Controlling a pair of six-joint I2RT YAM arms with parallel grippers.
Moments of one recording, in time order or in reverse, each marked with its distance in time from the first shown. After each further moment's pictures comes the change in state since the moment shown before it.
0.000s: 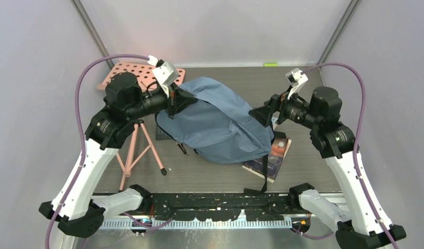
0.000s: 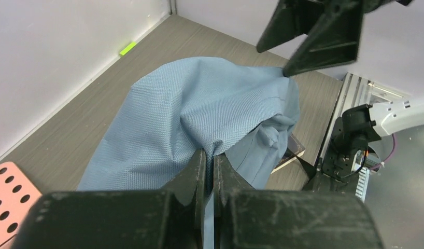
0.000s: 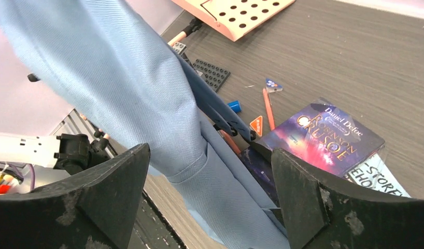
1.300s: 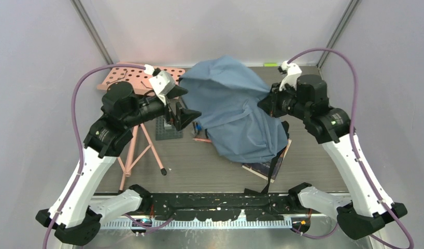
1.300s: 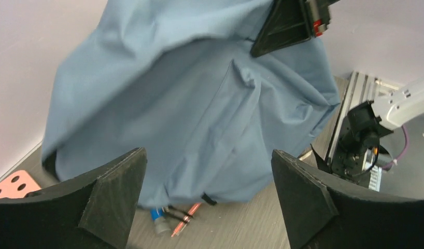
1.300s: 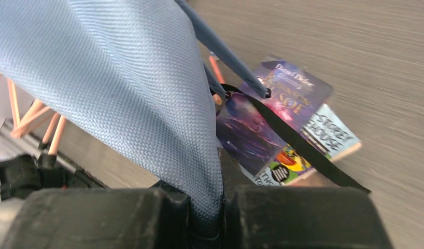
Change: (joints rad) left arm 0.001 -0.056 -0.101 0.077 0.010 0.030; right arm 0.120 0.132 0.135 -0.189 0.323 -0.027
